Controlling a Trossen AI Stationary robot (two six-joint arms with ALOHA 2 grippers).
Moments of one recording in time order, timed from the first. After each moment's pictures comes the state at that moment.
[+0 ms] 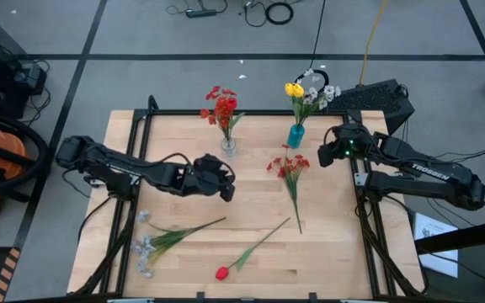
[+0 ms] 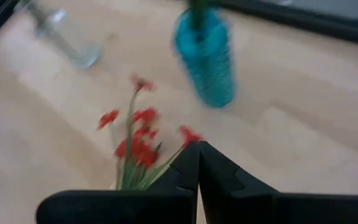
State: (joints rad) left arm -0.17 1.47 1.00 -0.31 -0.54 -0.89; right arm -0.47 0.70 0.63 -0.71 0.11 0.57
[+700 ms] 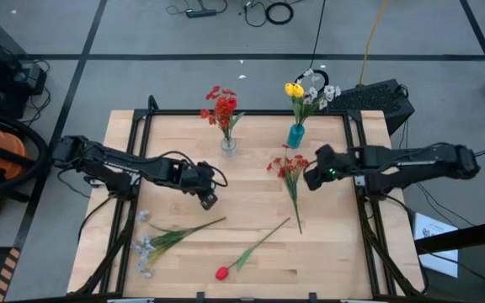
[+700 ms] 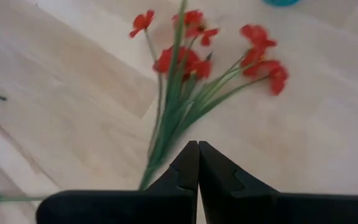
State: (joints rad) left arm -0.08 1.39 0.83 -0.51 -0.12 -0.73; right arm -0.04 0.96 0.71 -0.81 0.18 0.99
